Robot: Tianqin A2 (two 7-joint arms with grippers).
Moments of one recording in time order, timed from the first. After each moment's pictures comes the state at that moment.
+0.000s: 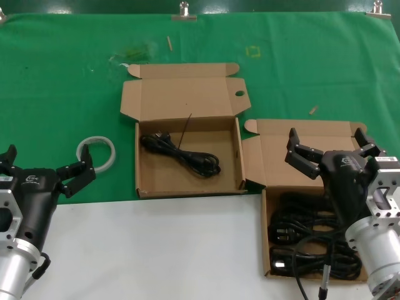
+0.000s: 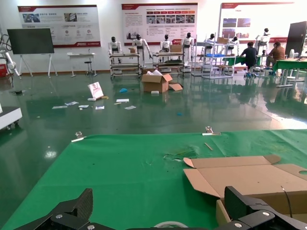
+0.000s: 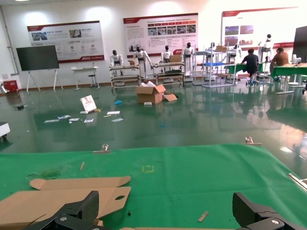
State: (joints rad) left arm 0.00 -0.30 1.60 -1.60 -1.80 0.00 0.00; right arm 0.02 0.15 -1.63 1.59 1.83 0.02 -0.04
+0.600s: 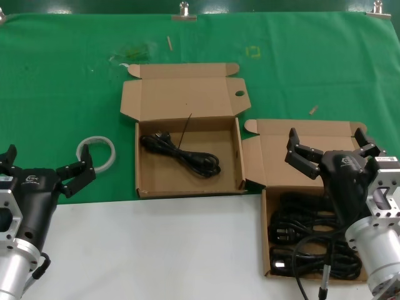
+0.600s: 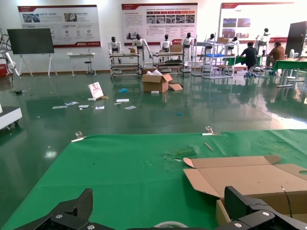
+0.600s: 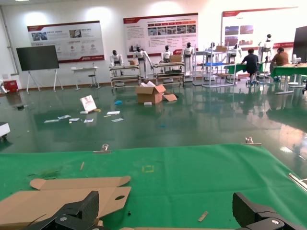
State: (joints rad) left arm 0.00 -0.30 1.60 -1.60 -1.80 0.00 0.00; right arm 0.02 0.15 -1.63 1.59 1.83 0.02 -0.04
